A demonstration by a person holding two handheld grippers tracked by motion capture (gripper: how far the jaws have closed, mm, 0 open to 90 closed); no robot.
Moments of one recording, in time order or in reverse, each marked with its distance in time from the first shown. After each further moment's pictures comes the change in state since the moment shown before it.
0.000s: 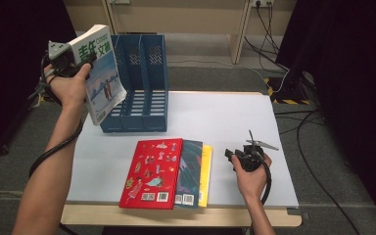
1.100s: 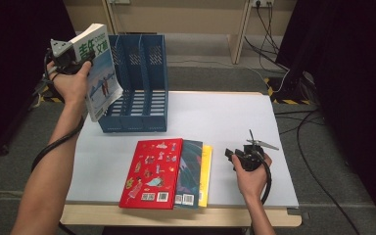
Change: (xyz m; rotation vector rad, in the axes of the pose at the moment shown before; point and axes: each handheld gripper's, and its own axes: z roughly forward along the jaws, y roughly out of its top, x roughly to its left) left arm 0.010 -0.005 0.019 -0.002 0.048 0.030; right arm 0.000 0.001 0.001 -0.002 0.003 0.004
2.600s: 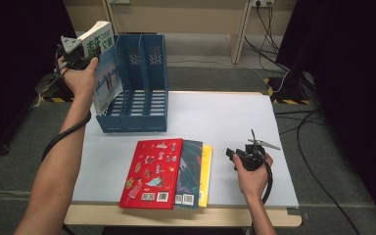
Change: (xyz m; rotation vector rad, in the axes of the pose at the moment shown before) left arm 0.000 -0.008 0.039 -0.018 0.006 0.024; right arm -0.003 0.001 -0.001 0.001 0.005 0.020
